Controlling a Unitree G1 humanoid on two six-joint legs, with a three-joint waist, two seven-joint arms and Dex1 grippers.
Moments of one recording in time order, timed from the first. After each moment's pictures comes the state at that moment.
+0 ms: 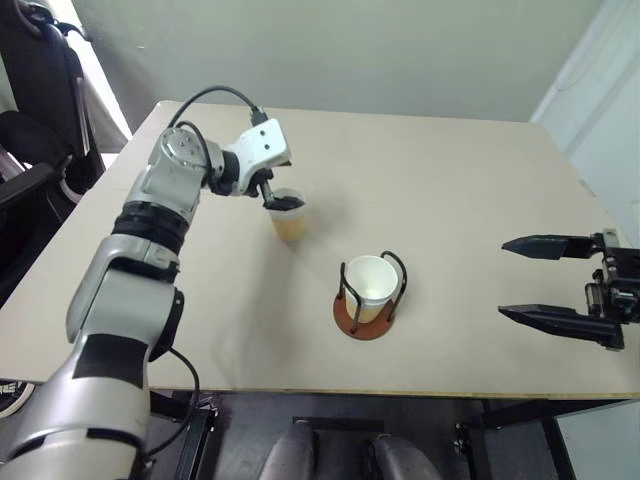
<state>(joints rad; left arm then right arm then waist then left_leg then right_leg) -1.26 0.63 -0.35 0.91 0.00 0.03 -1.14 -0.05 -1.14 -0.65 -0.55 1.01 0.83 1.14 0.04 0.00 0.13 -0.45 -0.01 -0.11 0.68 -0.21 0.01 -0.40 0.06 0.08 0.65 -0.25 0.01</state>
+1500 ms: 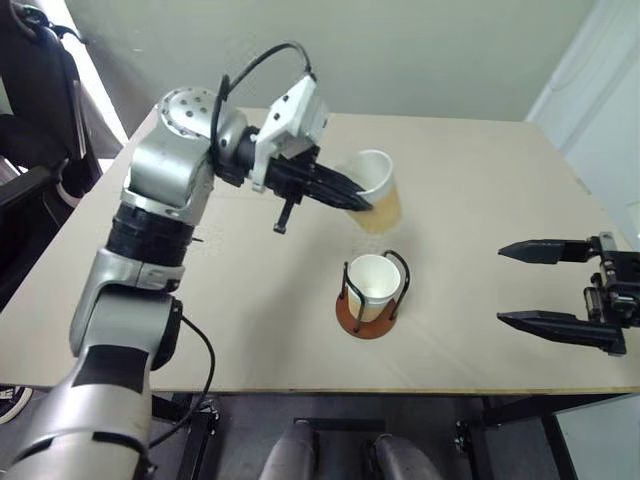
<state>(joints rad) -1.21 0.62 -0.29 0.23 -0.46 0.37 -1.58 -0.05 -1.16 -0.65 -0.57 1.03 0.86 1.14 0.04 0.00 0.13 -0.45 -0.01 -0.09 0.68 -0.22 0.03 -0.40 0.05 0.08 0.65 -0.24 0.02</state>
